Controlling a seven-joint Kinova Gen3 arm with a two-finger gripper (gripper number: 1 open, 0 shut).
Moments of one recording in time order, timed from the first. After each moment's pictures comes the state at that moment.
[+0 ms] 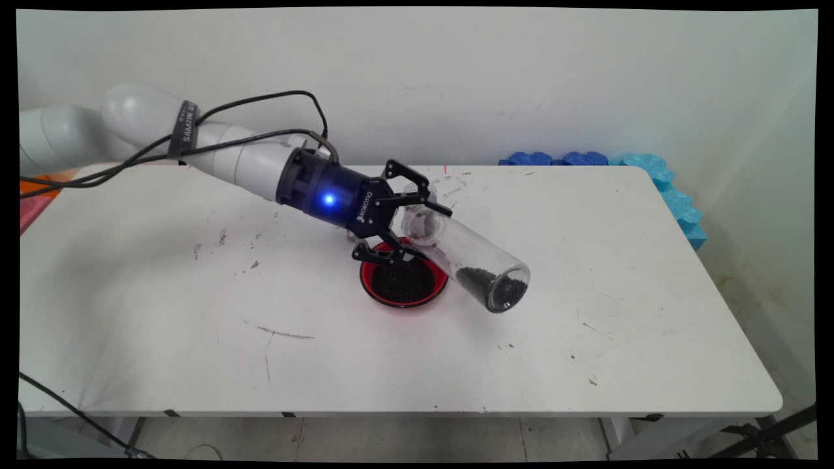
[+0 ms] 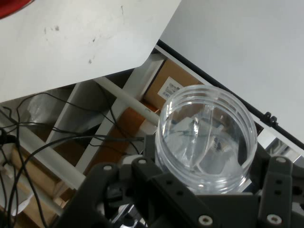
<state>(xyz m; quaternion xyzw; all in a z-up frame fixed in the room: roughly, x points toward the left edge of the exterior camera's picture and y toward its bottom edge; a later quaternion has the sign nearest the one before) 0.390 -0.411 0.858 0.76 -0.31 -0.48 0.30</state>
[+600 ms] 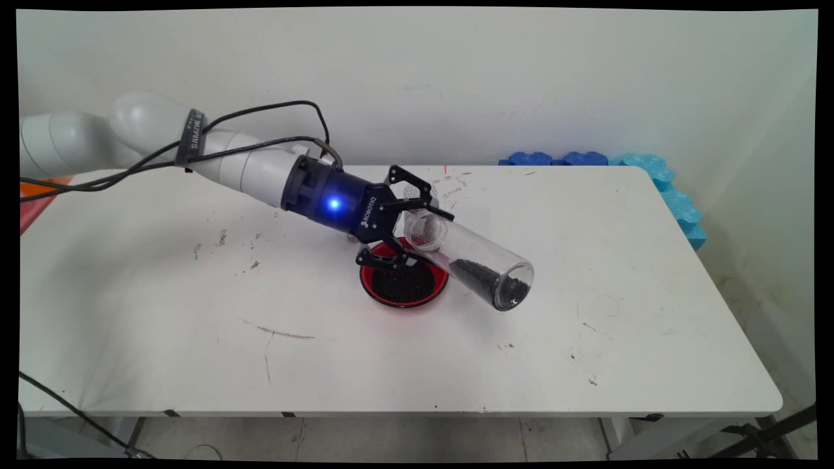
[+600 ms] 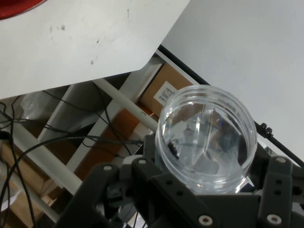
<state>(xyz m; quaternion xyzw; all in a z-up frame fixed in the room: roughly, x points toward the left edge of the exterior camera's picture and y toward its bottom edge) 0.387 -0.411 0.847 0.78 -0.28 -0.49 0.29</state>
